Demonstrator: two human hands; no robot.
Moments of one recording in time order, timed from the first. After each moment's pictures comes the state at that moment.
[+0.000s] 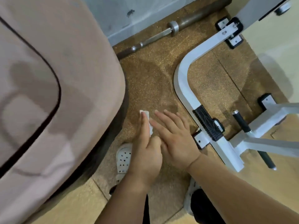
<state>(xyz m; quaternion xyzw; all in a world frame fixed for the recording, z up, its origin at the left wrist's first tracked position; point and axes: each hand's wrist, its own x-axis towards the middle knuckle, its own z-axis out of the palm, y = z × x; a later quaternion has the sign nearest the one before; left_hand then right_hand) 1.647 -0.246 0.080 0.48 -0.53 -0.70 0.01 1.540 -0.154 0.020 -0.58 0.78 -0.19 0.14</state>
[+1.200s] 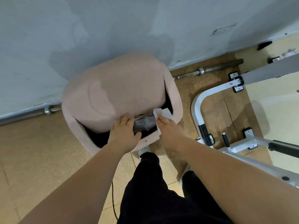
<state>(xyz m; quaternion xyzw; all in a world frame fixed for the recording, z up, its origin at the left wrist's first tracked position) 1.841 -0.435 0.352 0.47 -0.77 -0.33 -0.27 1.654 -0.343 0.359 -0.56 0.69 0.18 0.41</state>
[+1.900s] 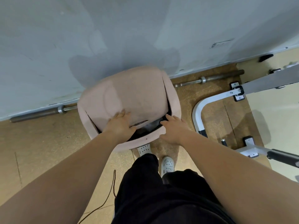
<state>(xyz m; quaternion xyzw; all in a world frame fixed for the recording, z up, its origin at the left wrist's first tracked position) 1.854 -0.458 0.405 0.48 -0.76 -0.34 -0.28 1.635 -0.353 0.428 -0.55 0.68 0.24 0.42</state>
